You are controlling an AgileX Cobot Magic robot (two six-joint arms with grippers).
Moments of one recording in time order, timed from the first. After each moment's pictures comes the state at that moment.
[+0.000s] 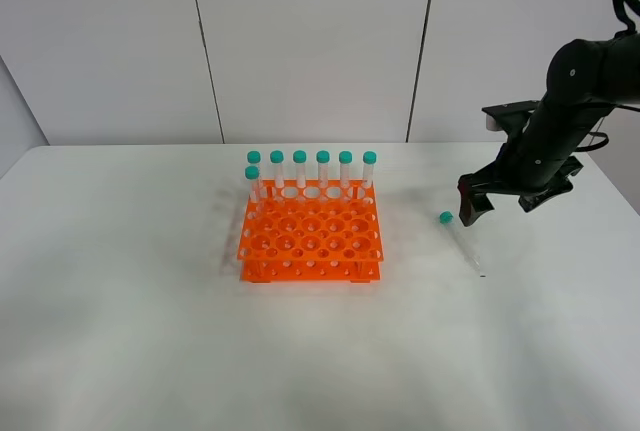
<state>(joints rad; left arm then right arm) -0.05 -0.01 -0.48 0.01 1.05 0.00 0.10 1.89 -1.29 0.05 0.85 -0.21</state>
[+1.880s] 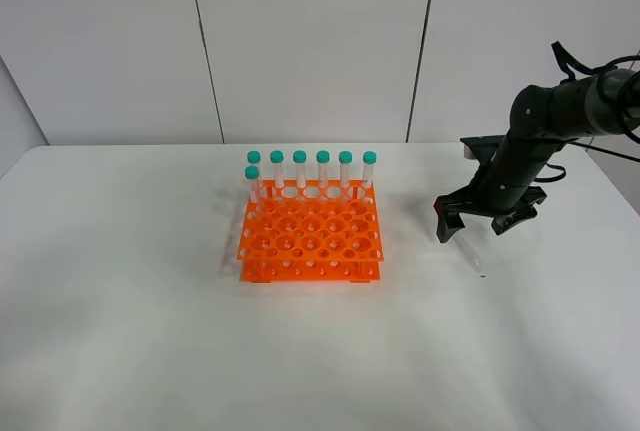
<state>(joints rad) -0.05 -0.01 -0.48 0.01 1.05 0.00 0.10 2.08 -1.35 0.11 0.77 -0.20</state>
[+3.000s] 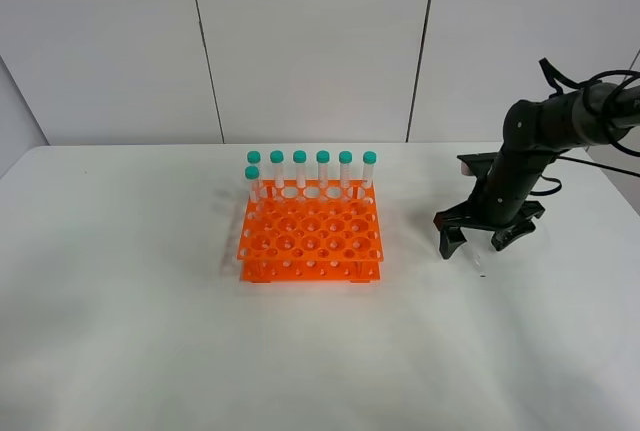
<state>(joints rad) -0.05 -0.01 -0.48 0.01 1.05 0.00 0.10 2.13 -1.35 0.10 0.80 -0.19</state>
